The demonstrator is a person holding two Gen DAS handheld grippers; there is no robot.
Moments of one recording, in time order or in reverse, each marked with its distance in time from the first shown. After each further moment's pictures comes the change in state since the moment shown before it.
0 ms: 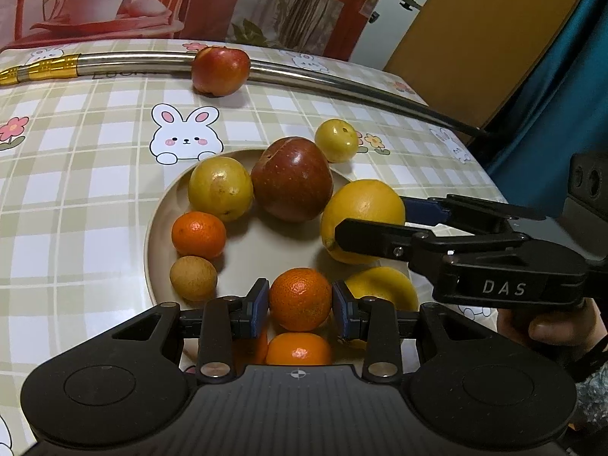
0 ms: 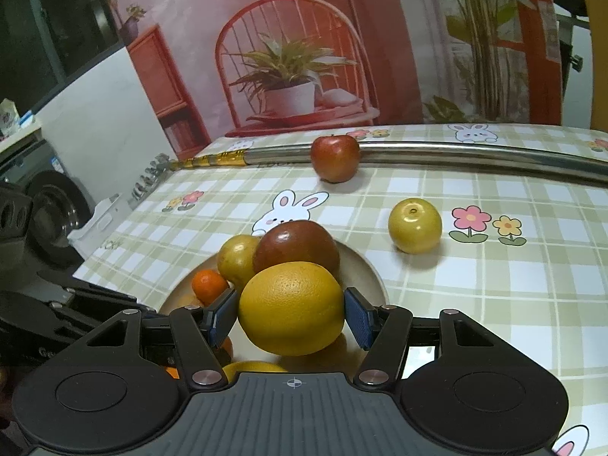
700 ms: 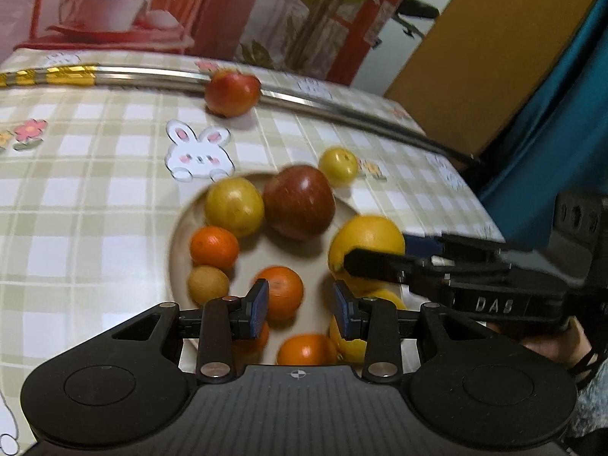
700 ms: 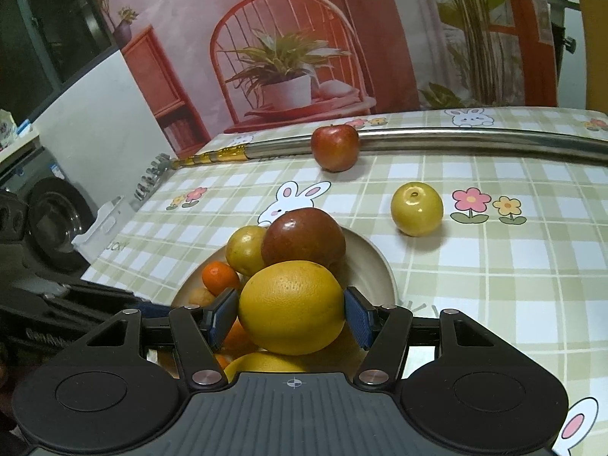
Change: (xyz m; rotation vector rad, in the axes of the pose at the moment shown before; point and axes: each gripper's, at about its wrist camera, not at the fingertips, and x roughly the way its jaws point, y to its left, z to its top) left arm -0.023 0.010 0.002 -0.054 -0.083 -0.012; right arm -0.007 -0.001 -0.004 0.061 0.021 0.010
